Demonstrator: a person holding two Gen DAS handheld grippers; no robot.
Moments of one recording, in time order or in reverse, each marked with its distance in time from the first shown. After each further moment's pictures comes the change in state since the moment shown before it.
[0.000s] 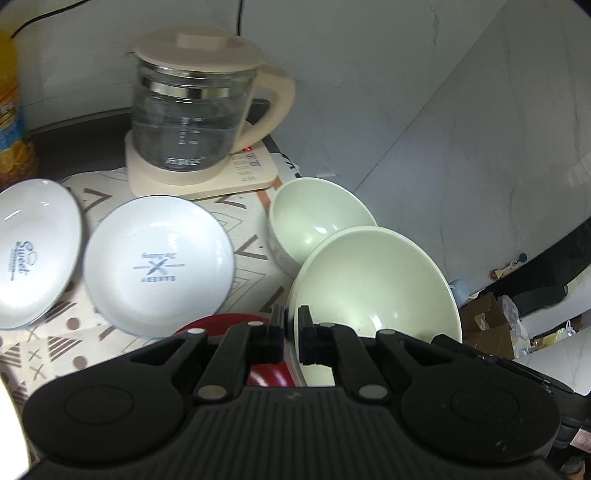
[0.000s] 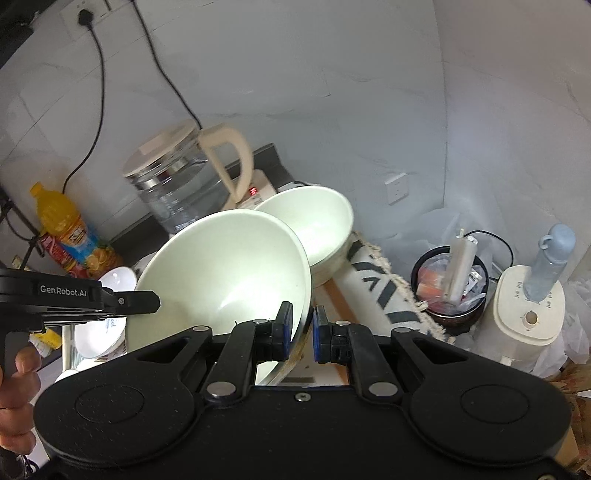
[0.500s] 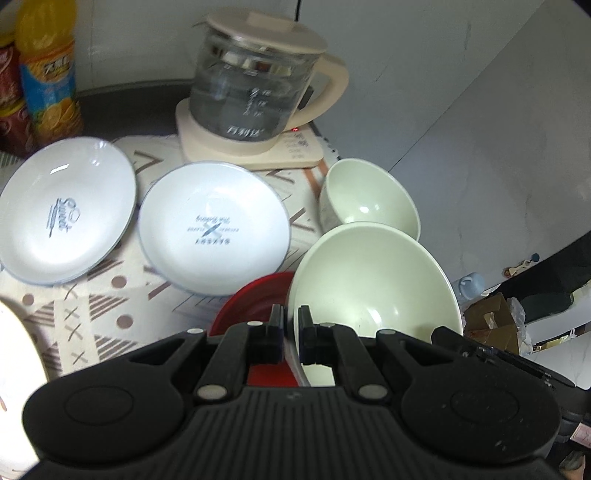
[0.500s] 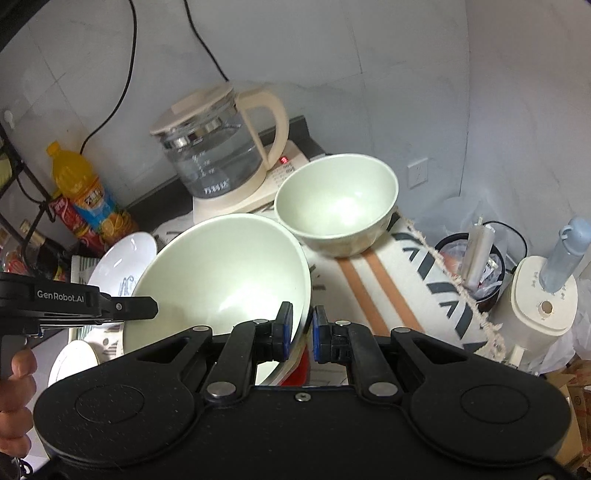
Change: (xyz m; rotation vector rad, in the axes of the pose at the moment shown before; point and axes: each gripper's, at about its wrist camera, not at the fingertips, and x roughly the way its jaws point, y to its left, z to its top) left arm -0.016 0.052 -0.030 -0.064 0.037 0.032; right arm 0.012 0.042 -0.025 -0.052 0.054 0.012
